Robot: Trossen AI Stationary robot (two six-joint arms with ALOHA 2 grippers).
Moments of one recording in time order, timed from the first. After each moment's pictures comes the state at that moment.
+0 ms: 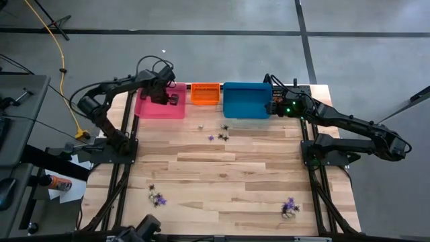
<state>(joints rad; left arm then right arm) 0.93 1.66 1.04 -0.85 -0.11 -0.47 -0.56 0.87 0.59 -0.32 0.05 0.88</state>
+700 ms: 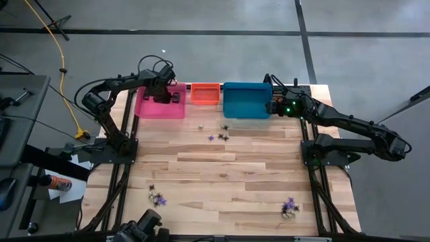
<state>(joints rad) 0.97 1.72 1.04 -0.76 -0.06 -0.49 -0.56 0.87 0.59 -0.32 0.07 0.88</state>
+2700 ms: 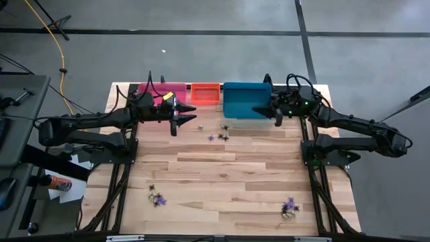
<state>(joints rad) 0.33 0.98 0.58 0.31 0.21 -0.16 -0.43 0.87 0.62 0.22 -0.46 0.64</state>
